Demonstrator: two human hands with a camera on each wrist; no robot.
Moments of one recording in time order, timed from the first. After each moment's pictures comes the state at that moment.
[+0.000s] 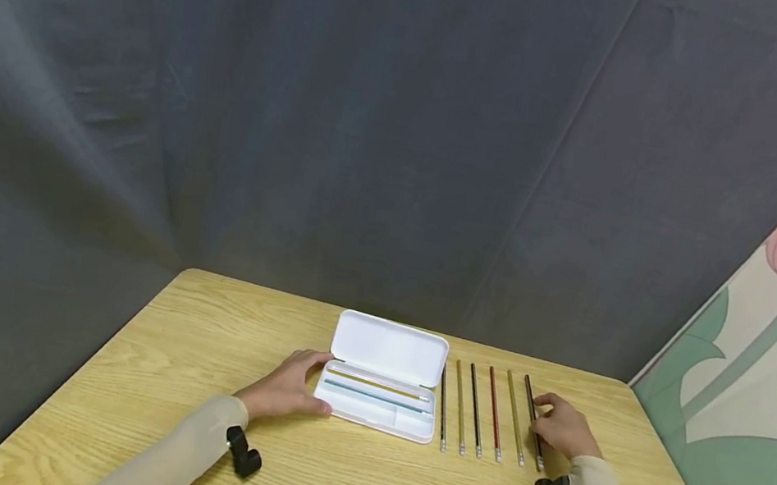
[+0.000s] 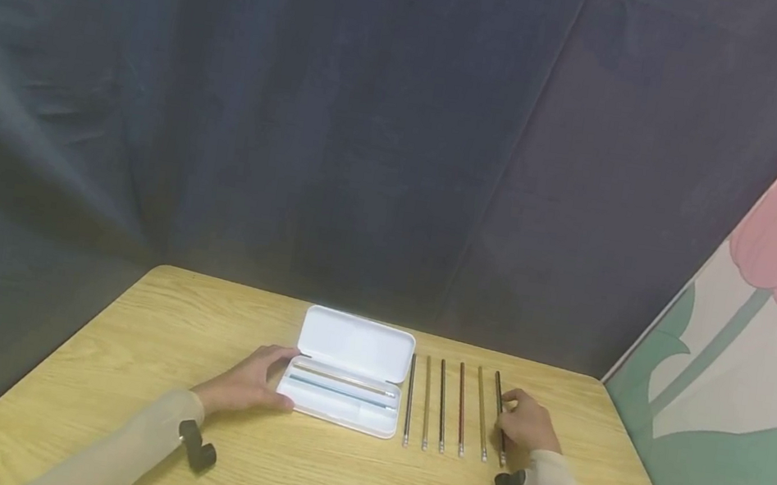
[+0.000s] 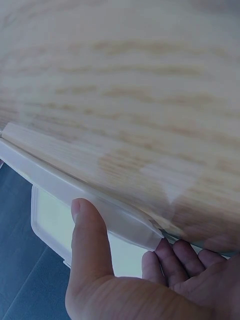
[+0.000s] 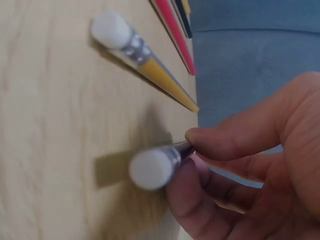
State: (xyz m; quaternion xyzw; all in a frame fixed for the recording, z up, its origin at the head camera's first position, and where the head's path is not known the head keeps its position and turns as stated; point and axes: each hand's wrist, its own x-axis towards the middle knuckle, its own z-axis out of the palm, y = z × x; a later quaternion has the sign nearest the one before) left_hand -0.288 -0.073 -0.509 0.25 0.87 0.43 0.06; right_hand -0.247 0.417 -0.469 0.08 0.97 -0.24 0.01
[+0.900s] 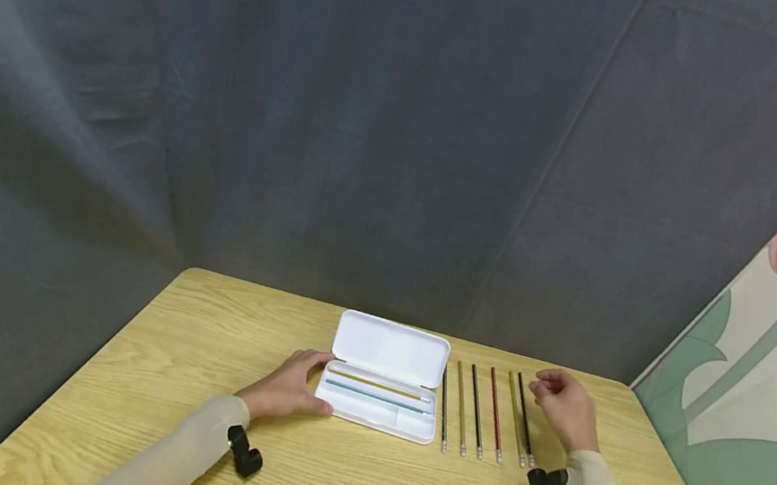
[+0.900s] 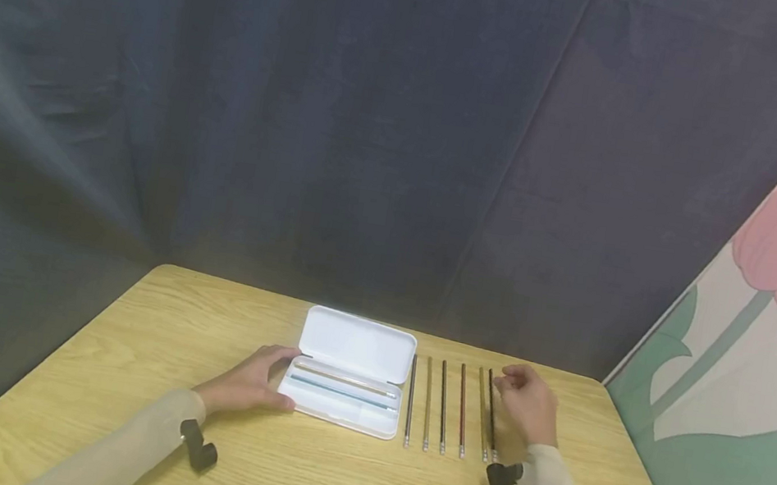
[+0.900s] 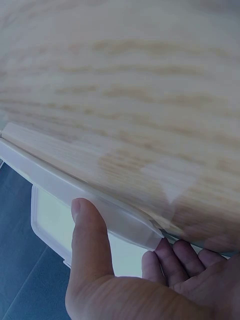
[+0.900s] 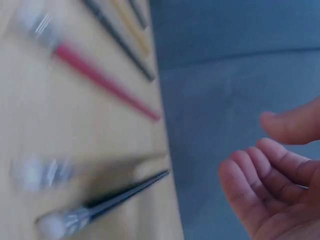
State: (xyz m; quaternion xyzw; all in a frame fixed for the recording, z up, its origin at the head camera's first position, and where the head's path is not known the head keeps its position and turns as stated) left_hand -0.290 -0.072 -0.511 0.25 0.87 0.42 0.06; right_hand -0.247 0.392 -0.444 0.07 0.93 -0.30 -0.18
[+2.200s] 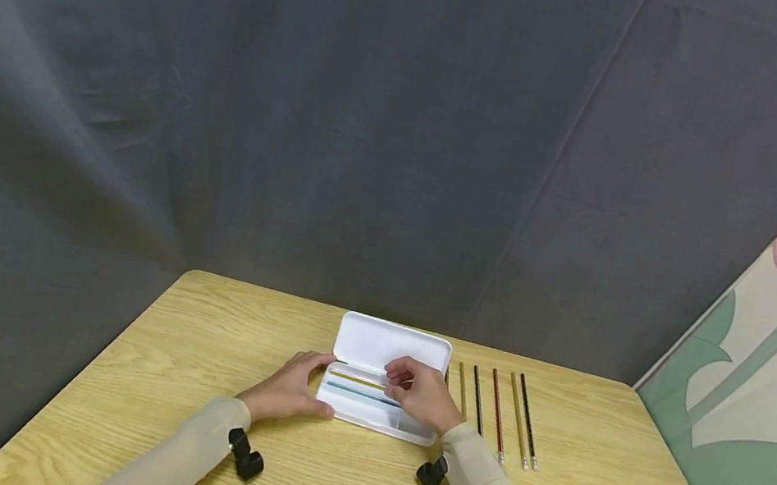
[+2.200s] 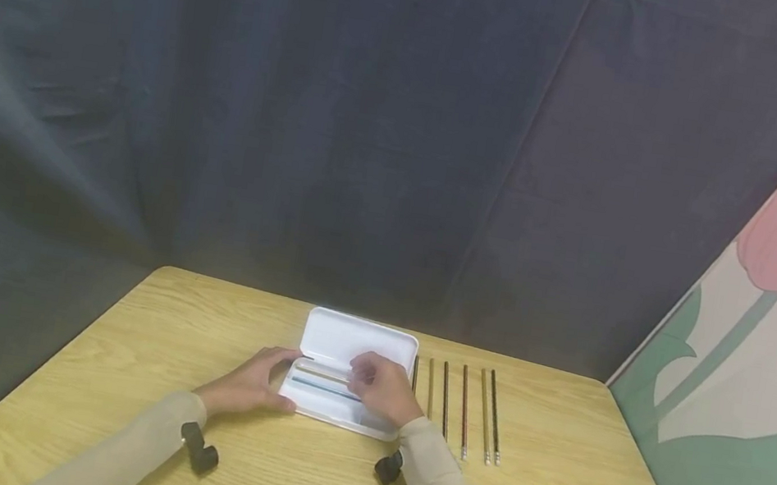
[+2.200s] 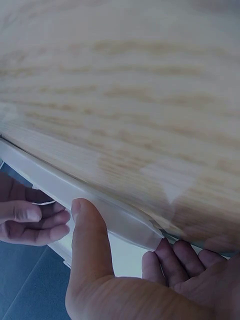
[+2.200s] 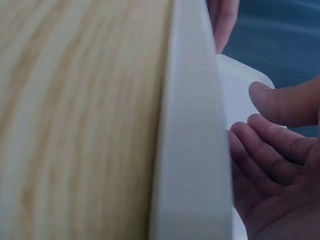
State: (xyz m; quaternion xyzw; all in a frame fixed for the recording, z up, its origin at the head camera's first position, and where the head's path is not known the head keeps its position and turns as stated) left_hand -0.287 -0.071 -0.510 0.26 0.86 0.44 0.06; right_hand -0.273 0.198 -0.472 -0.18 0.91 -0.38 -0.07
